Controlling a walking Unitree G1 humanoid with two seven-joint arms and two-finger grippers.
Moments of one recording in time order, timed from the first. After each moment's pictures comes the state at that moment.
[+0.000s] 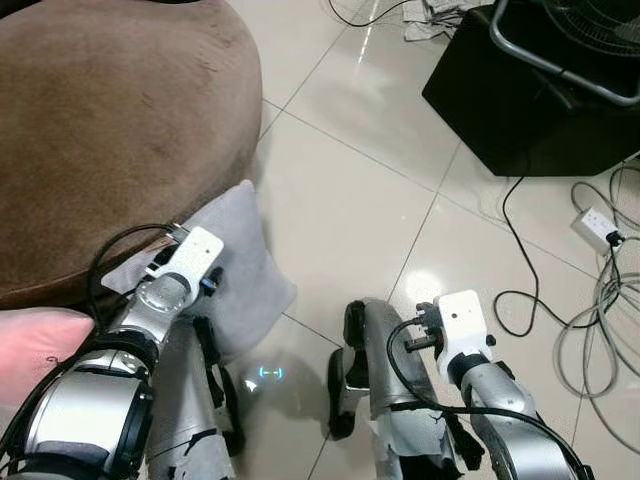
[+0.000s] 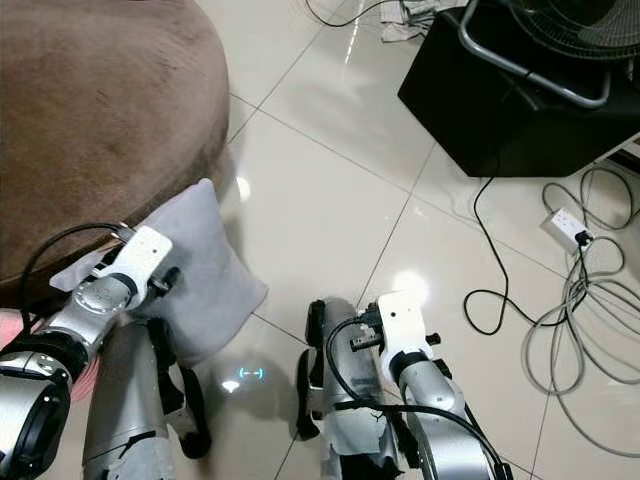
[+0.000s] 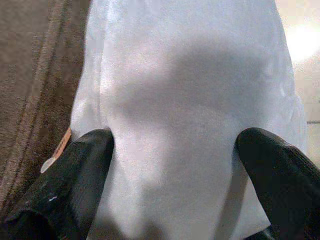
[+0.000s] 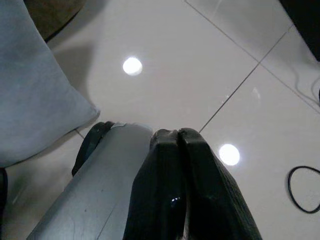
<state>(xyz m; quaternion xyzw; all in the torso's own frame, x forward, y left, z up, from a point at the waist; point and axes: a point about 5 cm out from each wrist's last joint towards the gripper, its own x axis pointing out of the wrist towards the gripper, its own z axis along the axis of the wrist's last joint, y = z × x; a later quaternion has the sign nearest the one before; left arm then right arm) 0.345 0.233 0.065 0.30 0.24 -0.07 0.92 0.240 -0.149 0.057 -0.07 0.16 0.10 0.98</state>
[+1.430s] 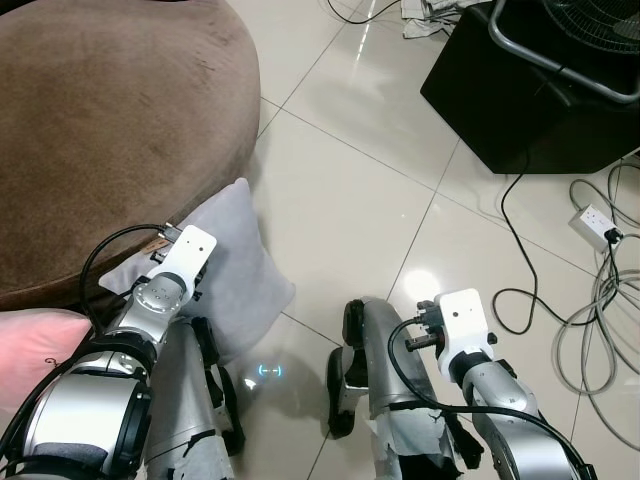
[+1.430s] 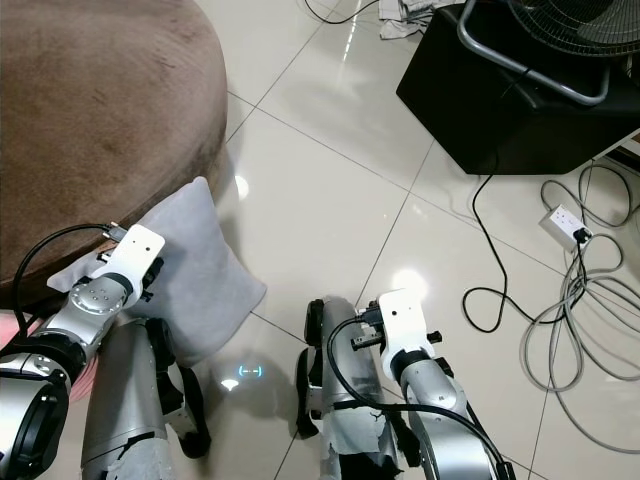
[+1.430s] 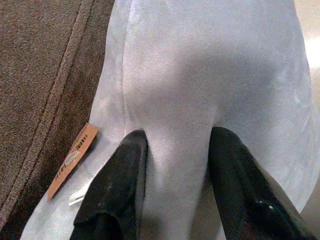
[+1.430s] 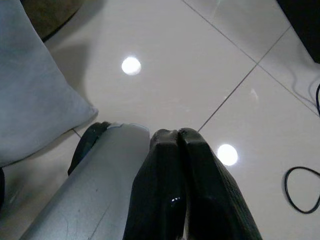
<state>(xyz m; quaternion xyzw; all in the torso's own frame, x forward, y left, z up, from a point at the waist) 0.345 0.240 0.068 0.29 0.22 -0.03 0.93 0.242 -0.151 0.059 -0.07 0.16 0.11 0.98</state>
